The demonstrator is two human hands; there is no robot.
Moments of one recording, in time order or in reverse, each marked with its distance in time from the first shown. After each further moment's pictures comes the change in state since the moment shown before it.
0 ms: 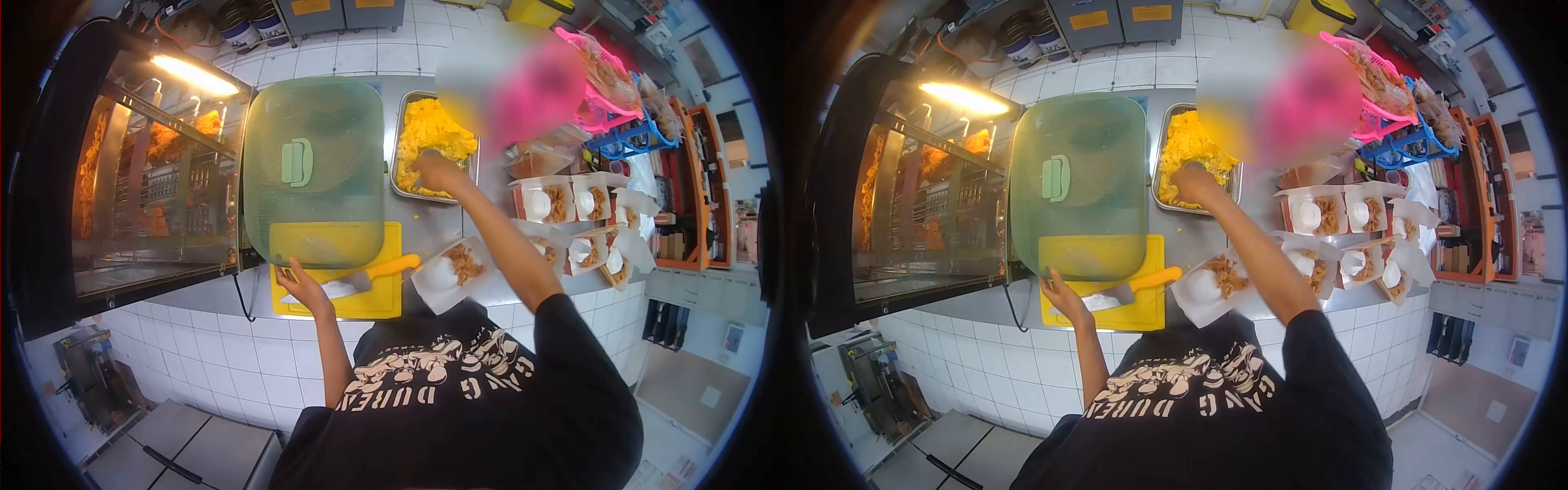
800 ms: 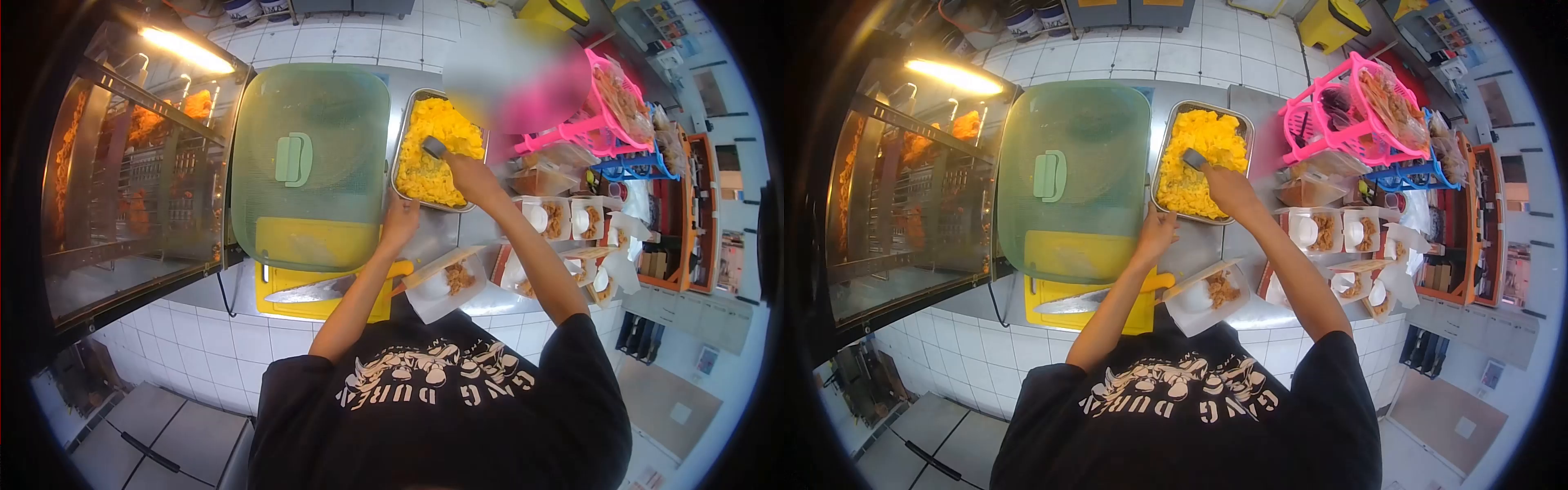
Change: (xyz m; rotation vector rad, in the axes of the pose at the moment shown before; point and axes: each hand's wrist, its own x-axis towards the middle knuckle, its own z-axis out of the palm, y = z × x) left_hand -0.040 0.014 0.203 0.228 -0.897 -0.293; right_hand -0.018 0.052 -0.011 -0.039 0.235 -0.085
